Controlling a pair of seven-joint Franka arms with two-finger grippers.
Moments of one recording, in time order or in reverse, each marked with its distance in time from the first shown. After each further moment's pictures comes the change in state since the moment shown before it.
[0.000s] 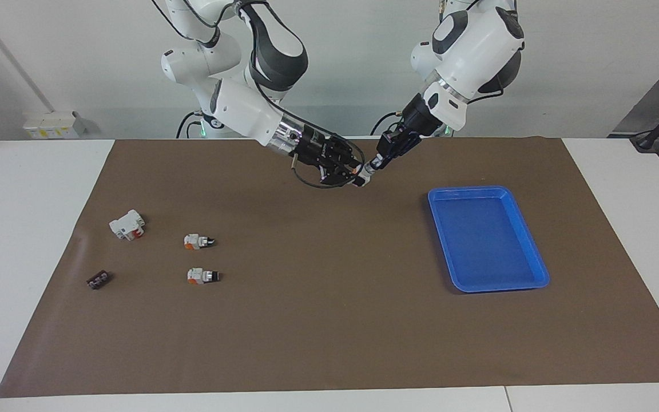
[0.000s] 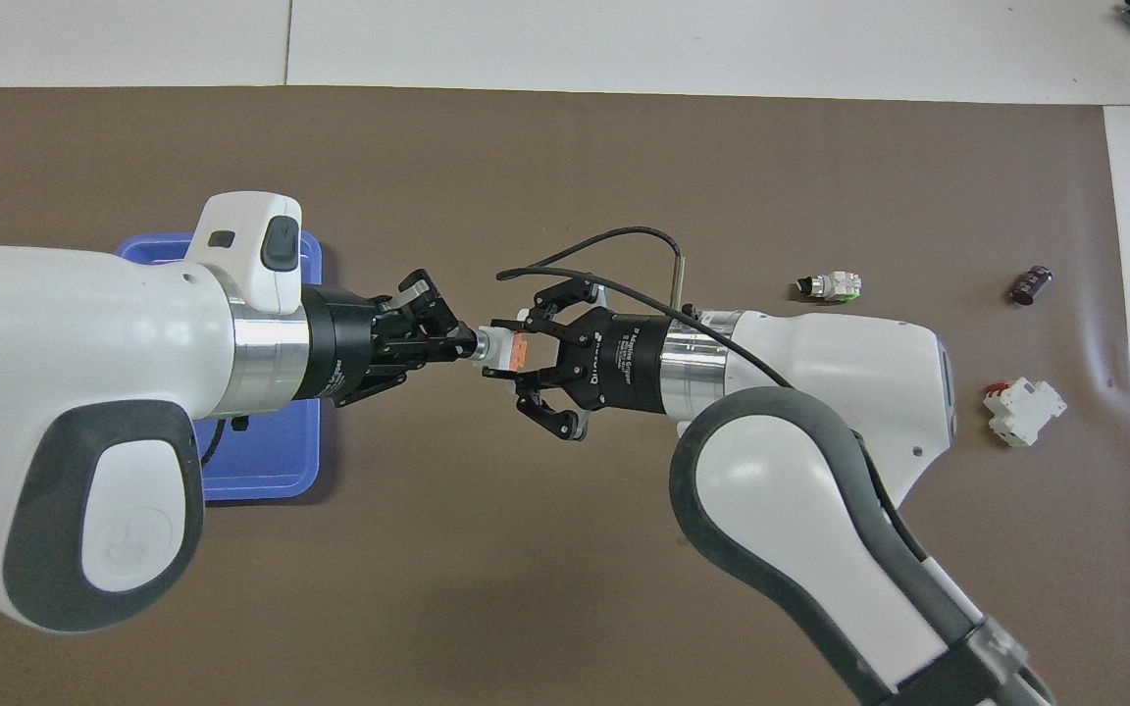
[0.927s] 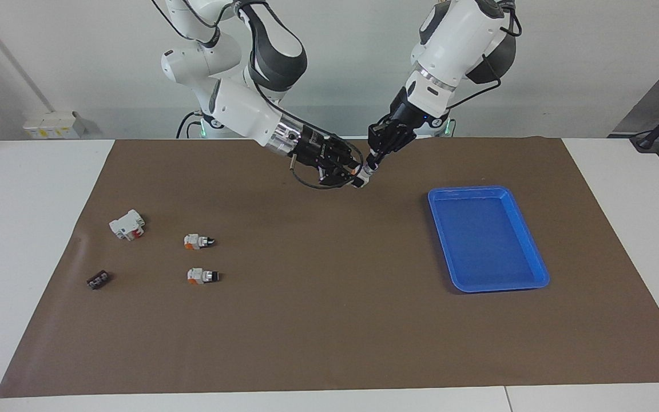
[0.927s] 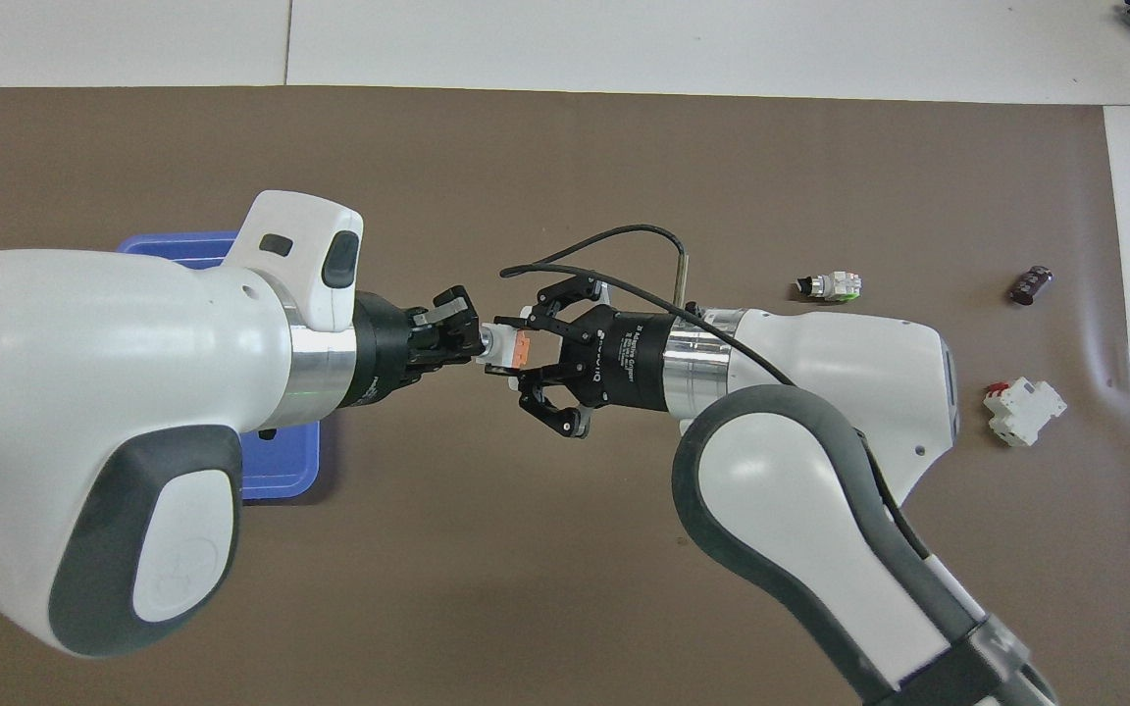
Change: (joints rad) left arm -0.056 0.015 -0.002 0.056 0.158 -0.027 0.003; right arm 0.000 0.001 -0.003 0.000 0.000 0.004 0.000
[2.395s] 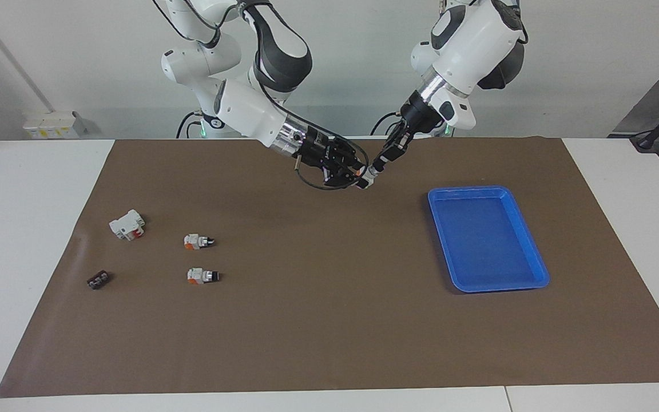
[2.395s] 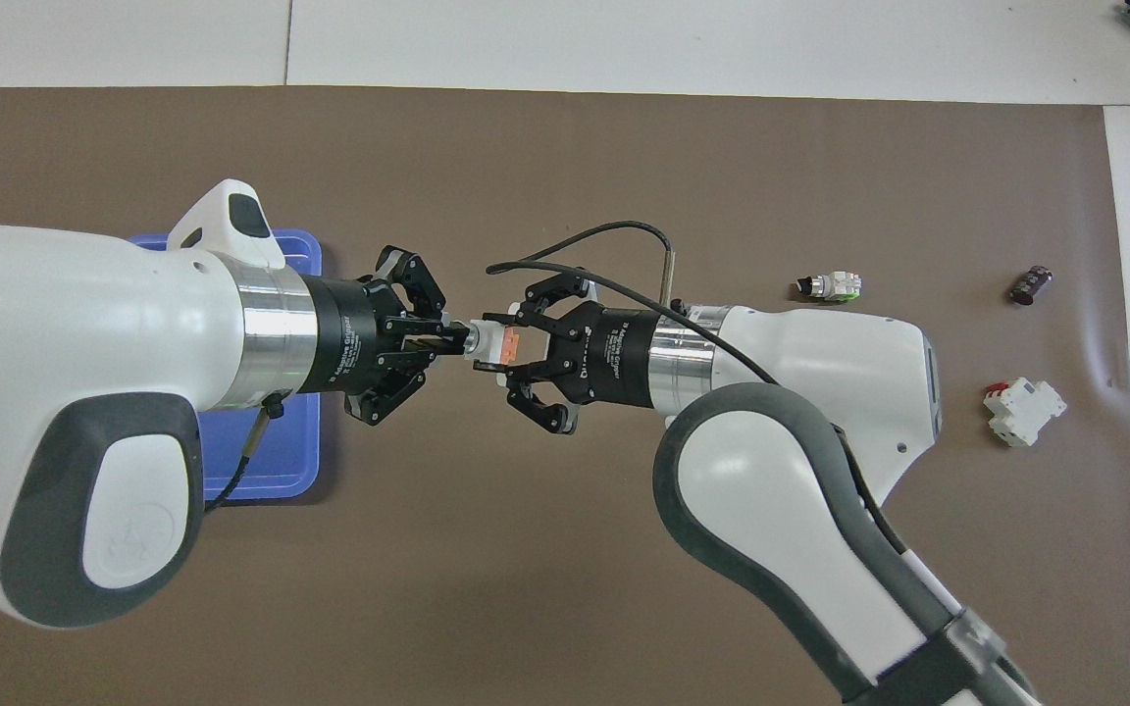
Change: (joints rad) left arm 0.041 0.005 0.011 -0.009 -0.094 -0.013 -0.714; right arm 0.011 0.025 0.006 0.025 0.000 0.018 0.000
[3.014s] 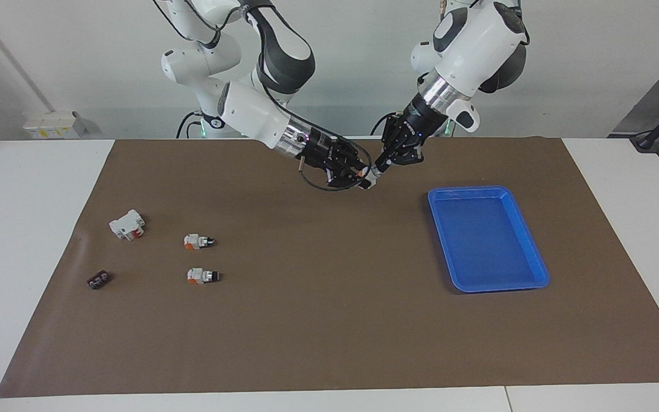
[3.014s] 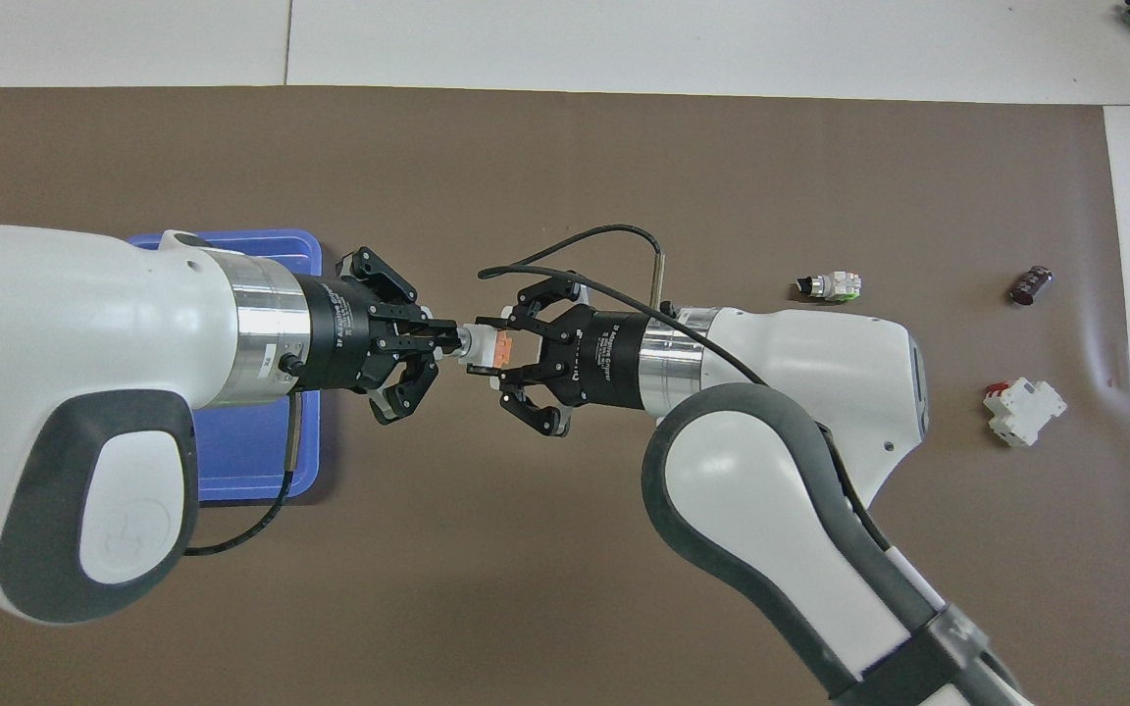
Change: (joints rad) left arm 0.011 -0.002 -0.003 -0.005 0.023 0.001 -0.677; right arm 0.004 0.013 0.006 0.009 0.000 0.000 0.000
